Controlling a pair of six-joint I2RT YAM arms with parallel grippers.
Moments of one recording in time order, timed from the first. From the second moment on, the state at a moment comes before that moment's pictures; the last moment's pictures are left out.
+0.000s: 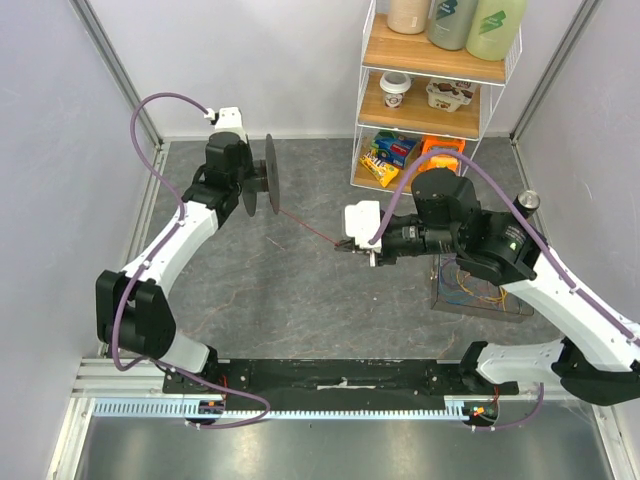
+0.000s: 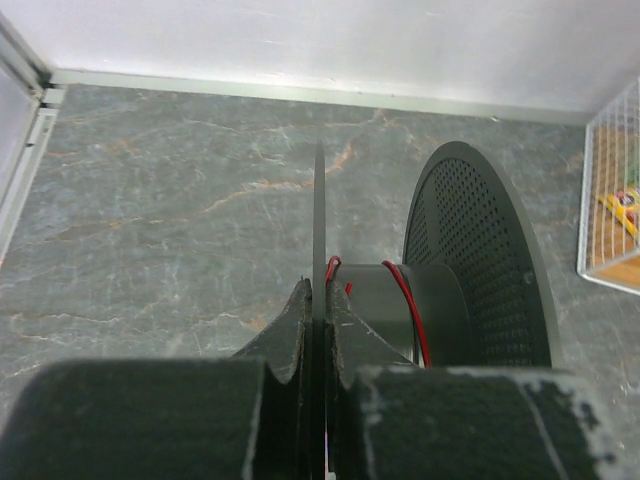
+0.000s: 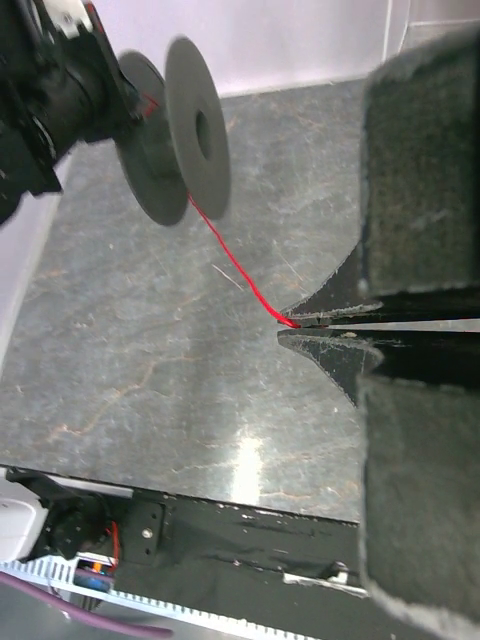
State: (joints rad) left arm -0.29 1.50 1.25 -0.07 -0.35 -0.15; right arm 0.95 1.19 1.60 -0.83 -0.44 -0.59
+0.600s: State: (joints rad) left arm -0.33 1.34 1.04 -0.05 -0.05 -0.04; right arm 0.96 1.31 1.78 -0.55 -0.26 -0.55
